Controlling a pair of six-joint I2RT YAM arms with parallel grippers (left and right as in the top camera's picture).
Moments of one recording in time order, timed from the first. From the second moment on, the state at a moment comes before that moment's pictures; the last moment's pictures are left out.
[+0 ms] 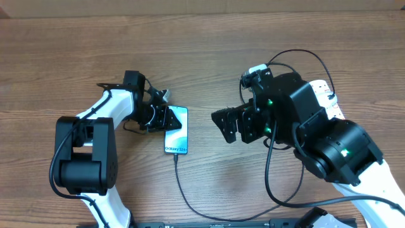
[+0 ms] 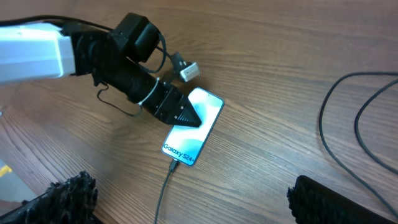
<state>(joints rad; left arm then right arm) -0.07 1.96 1.14 -0.76 0.61 0.03 0.65 1.21 1.47 -1.01 -0.11 0.33</state>
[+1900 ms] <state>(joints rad) -0.16 0.83 1.36 -1.35 -0.16 -0.40 -0.26 1.60 1.47 -1.31 0.07 0.64</state>
